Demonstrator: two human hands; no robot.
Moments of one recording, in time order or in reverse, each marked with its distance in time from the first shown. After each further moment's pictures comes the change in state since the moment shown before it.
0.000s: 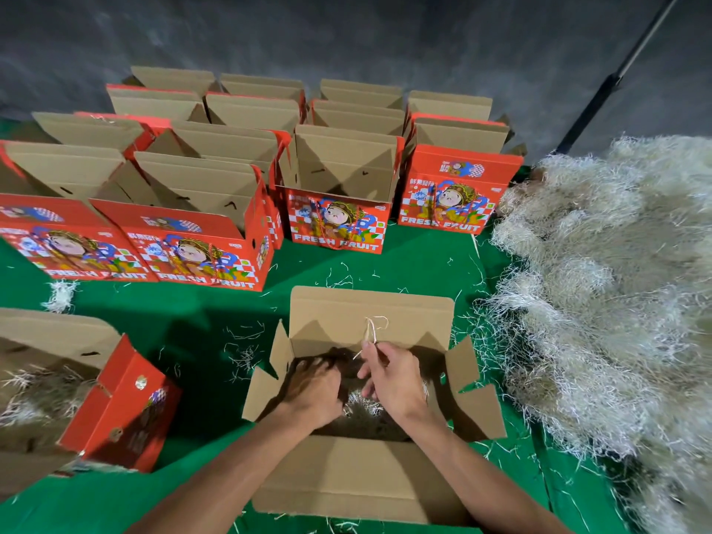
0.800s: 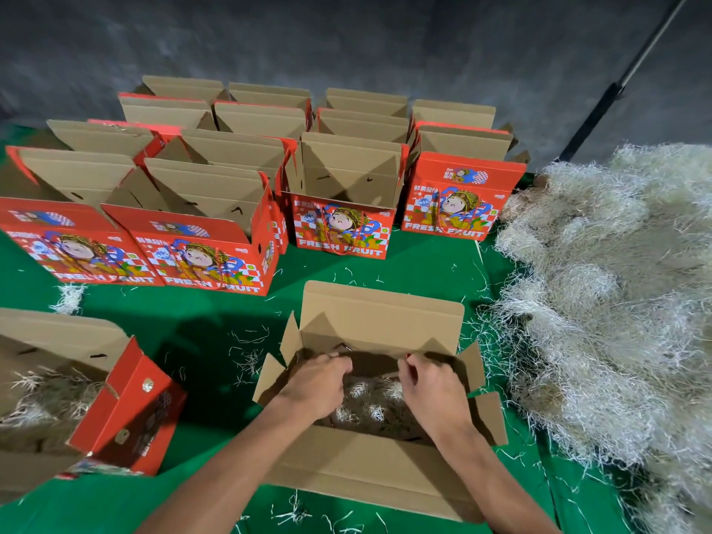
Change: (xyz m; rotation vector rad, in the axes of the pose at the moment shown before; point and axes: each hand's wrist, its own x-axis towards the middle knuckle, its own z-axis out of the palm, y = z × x) left_hand -0.006 -0.003 -0.037 -0.195 -0.028 0.025; right_hand -0.014 0.001 -0.046 -0.800 0.162 -0.199
